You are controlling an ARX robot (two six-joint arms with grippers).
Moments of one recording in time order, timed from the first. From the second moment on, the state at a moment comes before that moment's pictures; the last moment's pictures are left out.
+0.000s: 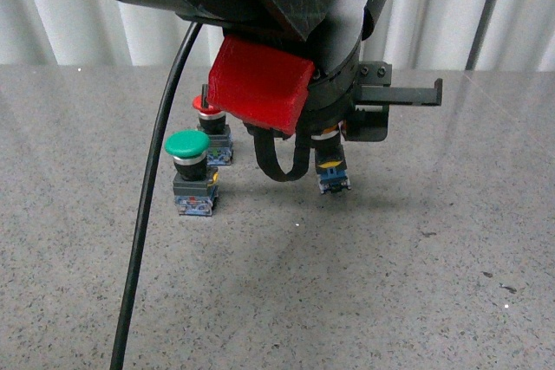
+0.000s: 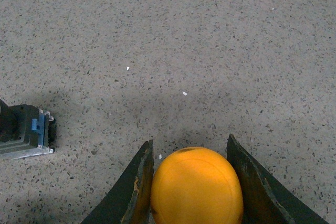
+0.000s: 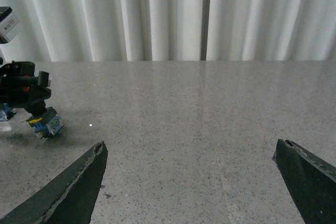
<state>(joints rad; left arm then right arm) -0.66 1.96 1.33 -0.04 -0.37 -0.34 0.00 0.00 0.01 0.00 0.00 0.01</state>
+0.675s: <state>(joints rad) -0.63 1.94 1.35 0.04 -0.36 -0.31 0.00 0.00 0.01 0.00 0.00 0.01</state>
